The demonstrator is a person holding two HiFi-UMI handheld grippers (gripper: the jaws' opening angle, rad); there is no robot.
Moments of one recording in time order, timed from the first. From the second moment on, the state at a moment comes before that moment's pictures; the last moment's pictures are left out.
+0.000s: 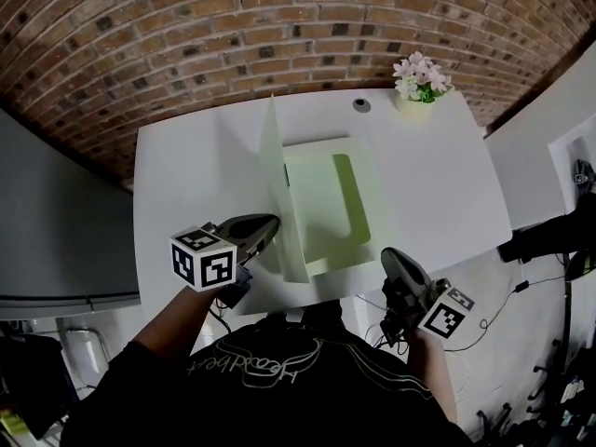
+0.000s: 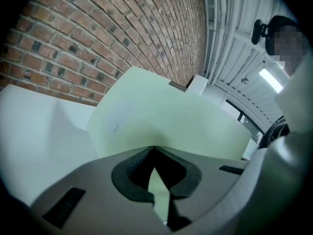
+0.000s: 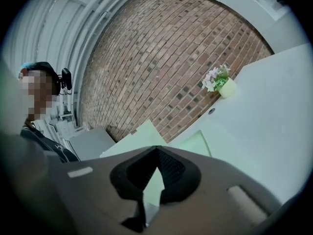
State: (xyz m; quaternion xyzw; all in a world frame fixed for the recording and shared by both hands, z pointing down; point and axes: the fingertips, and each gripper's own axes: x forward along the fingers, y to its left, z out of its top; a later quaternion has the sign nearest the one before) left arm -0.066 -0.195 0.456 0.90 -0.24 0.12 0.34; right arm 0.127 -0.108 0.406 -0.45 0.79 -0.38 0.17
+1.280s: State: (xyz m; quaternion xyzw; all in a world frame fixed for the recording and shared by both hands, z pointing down) left arm -0.027 -0.200 0.460 0.87 -0.33 0.11 0.35; right arm 0.197 -0.162 0.436 -0.39 0.82 -0.40 0.12
